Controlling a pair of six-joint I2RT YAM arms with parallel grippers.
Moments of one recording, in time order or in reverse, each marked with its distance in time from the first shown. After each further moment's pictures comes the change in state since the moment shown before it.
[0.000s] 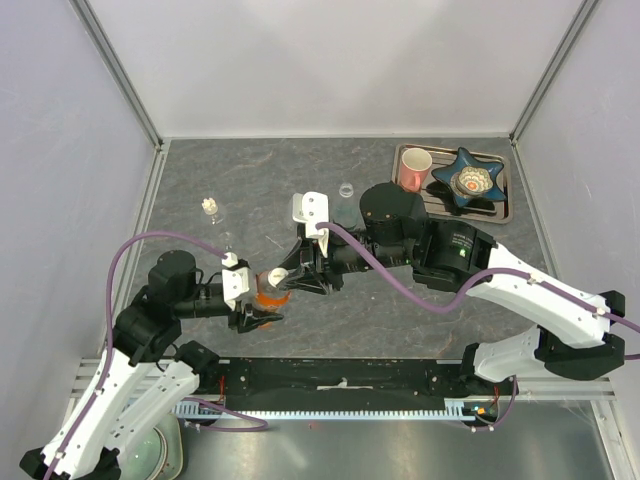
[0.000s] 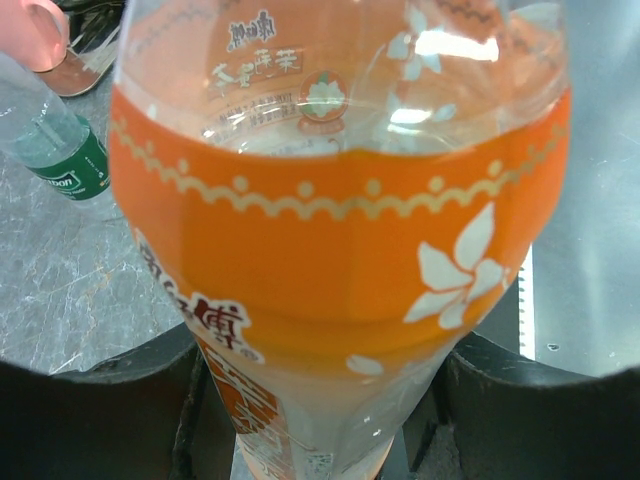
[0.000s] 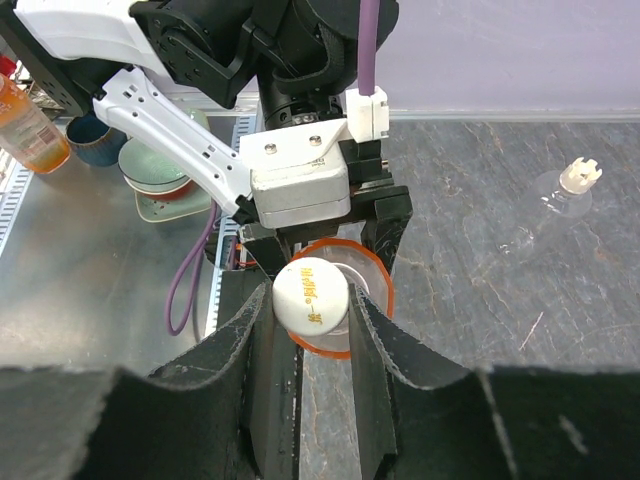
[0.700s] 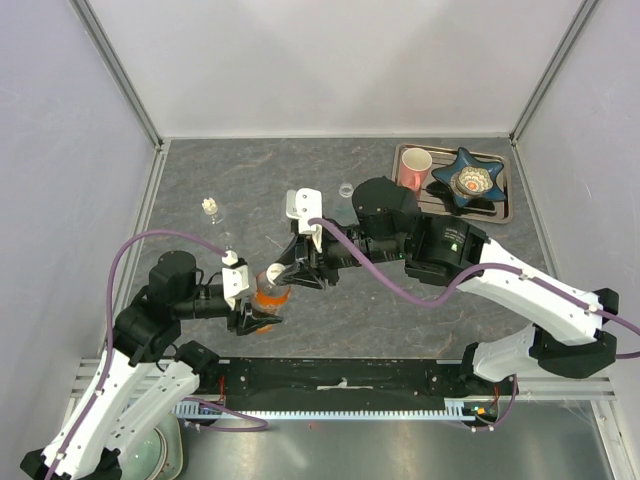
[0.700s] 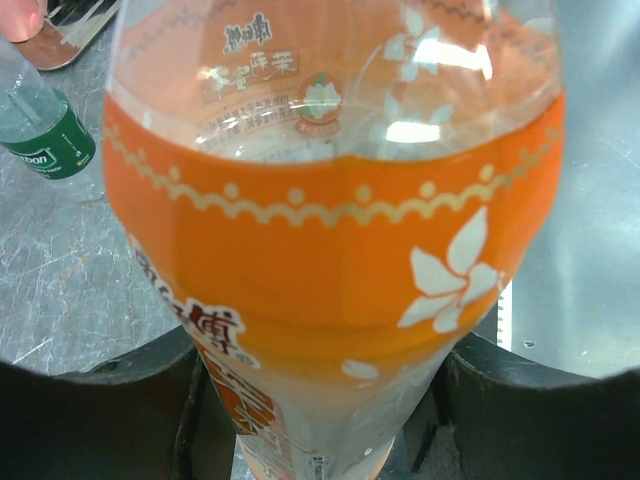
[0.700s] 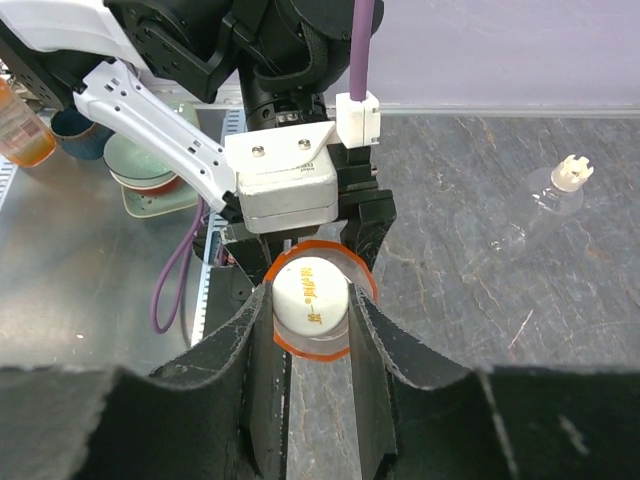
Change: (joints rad) left arm 0.002 -0.004 0.002 -0.031 0.007 -0.036; right arm -0.022 0.033 0.021 -0.009 -0.009 -0.021
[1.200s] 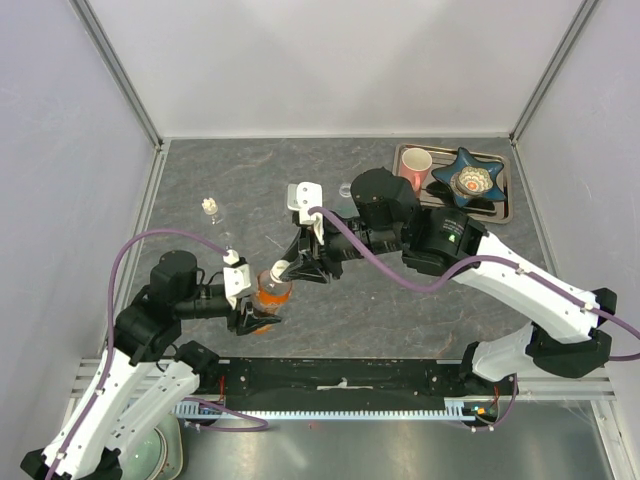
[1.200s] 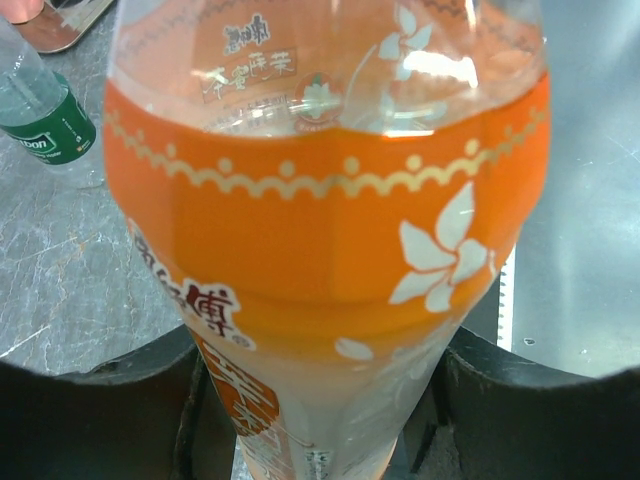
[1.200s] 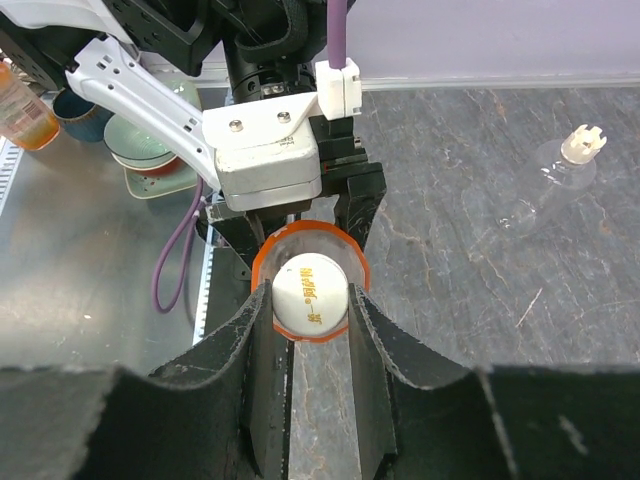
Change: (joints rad) left arm 0.005 -0.002 0.002 -0.019 -0.018 -0.004; right arm -0.061 0.019 0.018 -0.060 -0.056 -0.012
